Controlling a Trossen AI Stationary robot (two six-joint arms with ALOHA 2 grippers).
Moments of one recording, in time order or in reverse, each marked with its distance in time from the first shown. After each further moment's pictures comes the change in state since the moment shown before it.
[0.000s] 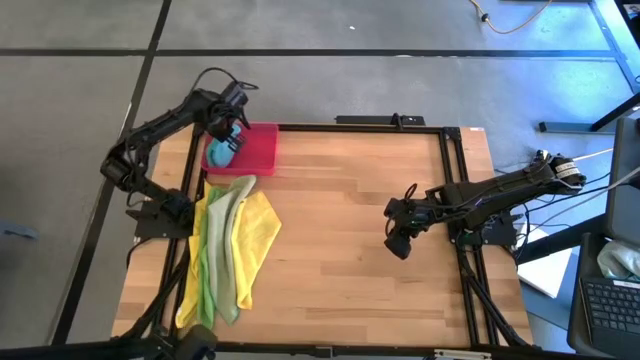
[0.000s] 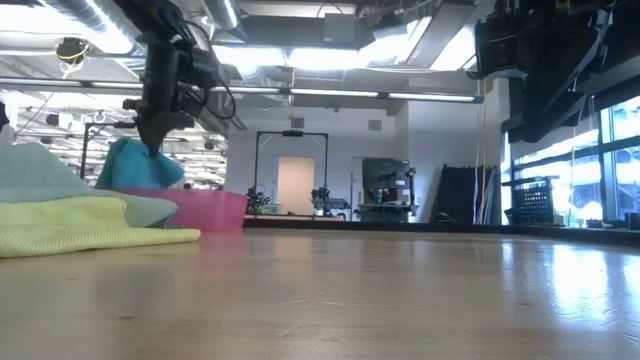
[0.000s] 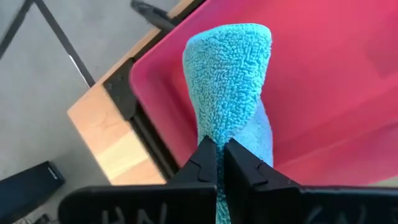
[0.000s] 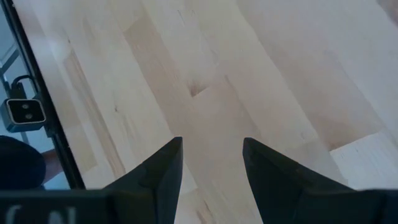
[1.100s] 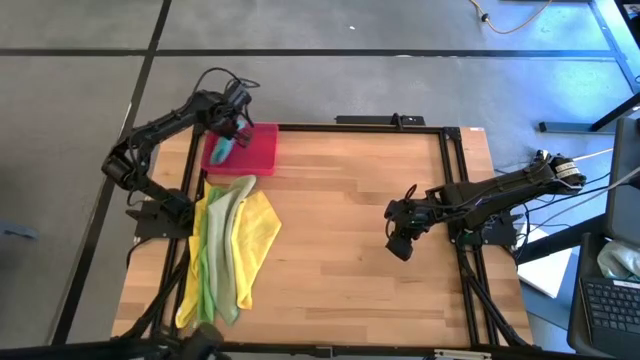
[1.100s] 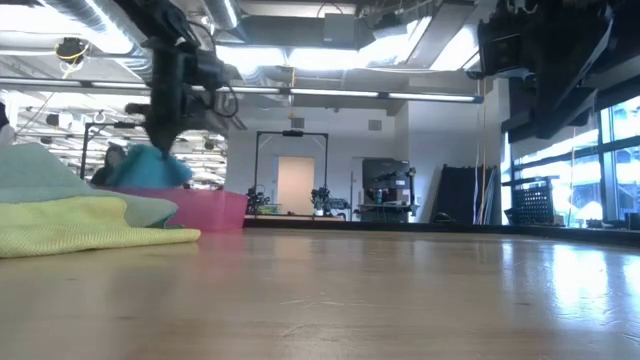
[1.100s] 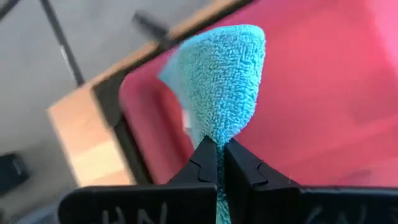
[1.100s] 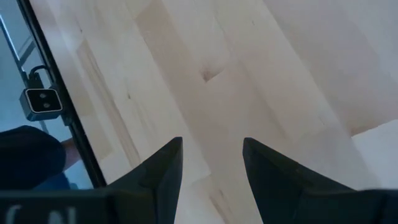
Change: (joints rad) left arm -0.020 0.016 -0.011 0.098 0.007 -0.152; right arm 0.000 0.000 0.000 -0.001 -0.072 0.036
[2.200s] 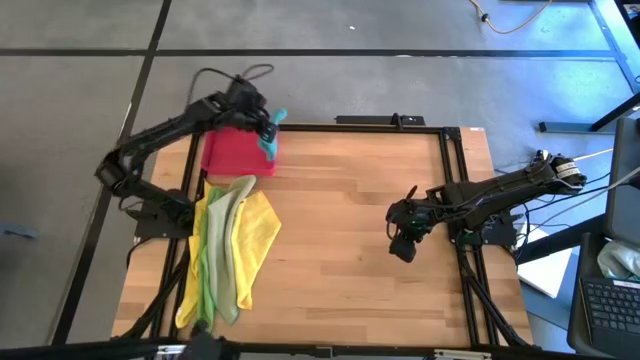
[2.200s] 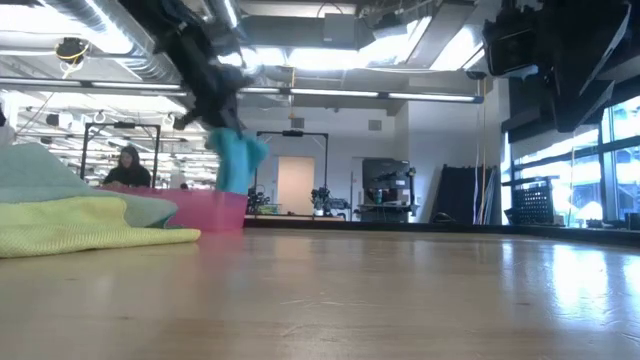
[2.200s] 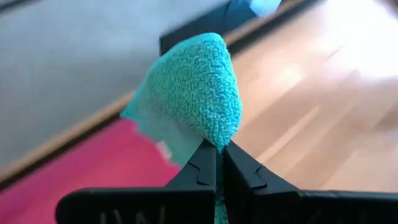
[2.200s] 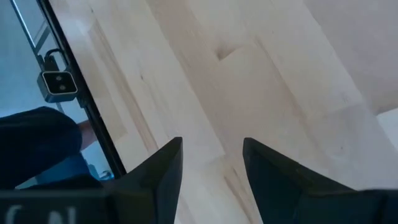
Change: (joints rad) left arm -0.076 -0.093 -0.041 0.451 0.435 -0.019; right arm -0.001 -0.007 0.000 -0.015 -0.084 0.017
